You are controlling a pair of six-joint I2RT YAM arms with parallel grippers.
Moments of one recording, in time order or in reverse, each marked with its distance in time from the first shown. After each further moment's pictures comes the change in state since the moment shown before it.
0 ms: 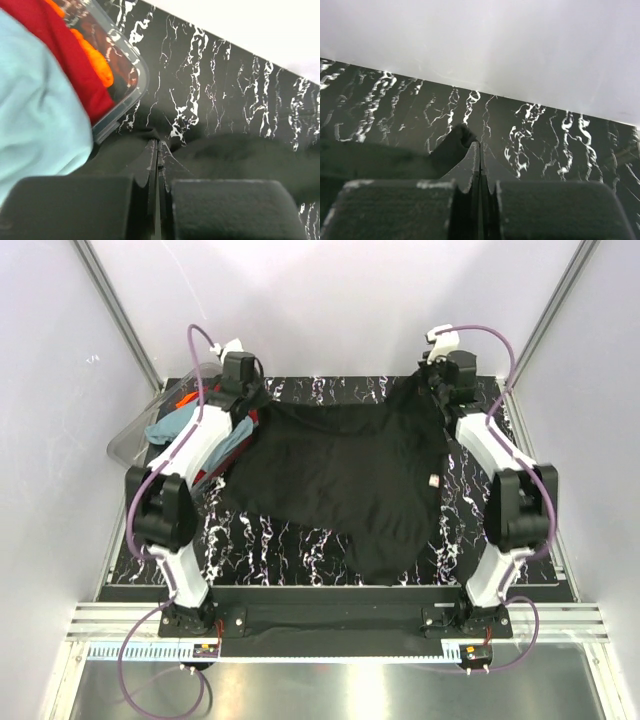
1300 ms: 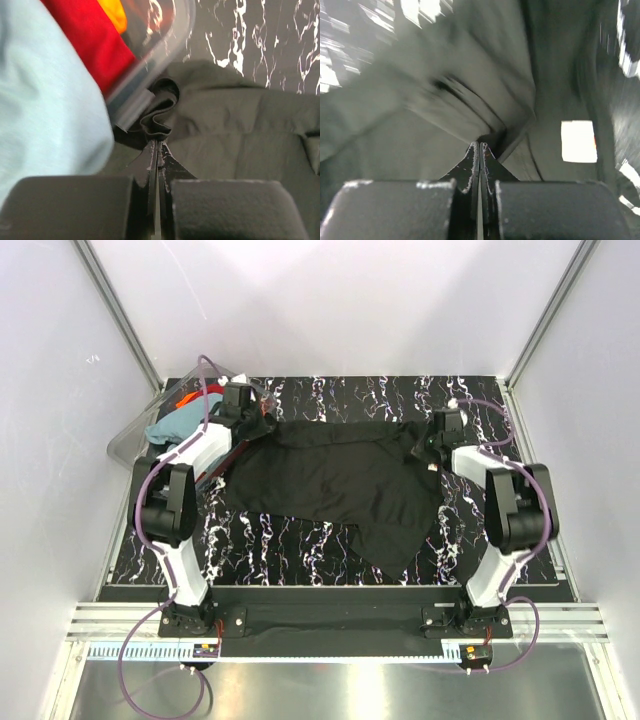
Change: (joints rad) left arm 0.059 0.073 -0.228 0.156 0.184 0.068; right arm -0.016 0.002 -0.370 -0.142 0.056 0.700
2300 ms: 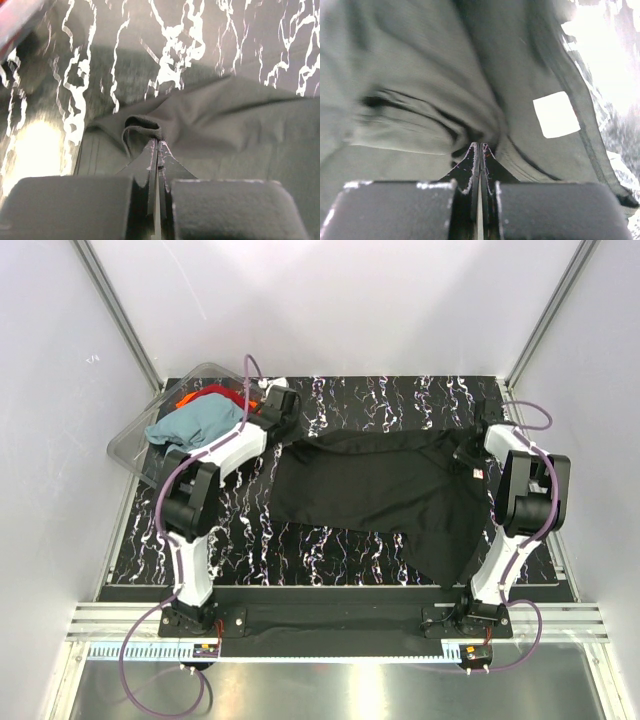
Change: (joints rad) left arm -0.211 0.083 0.092 -0.060 -0.150 -0.074; right arm -0.249 0.157 0.241 -0.511 0.087 -0.100
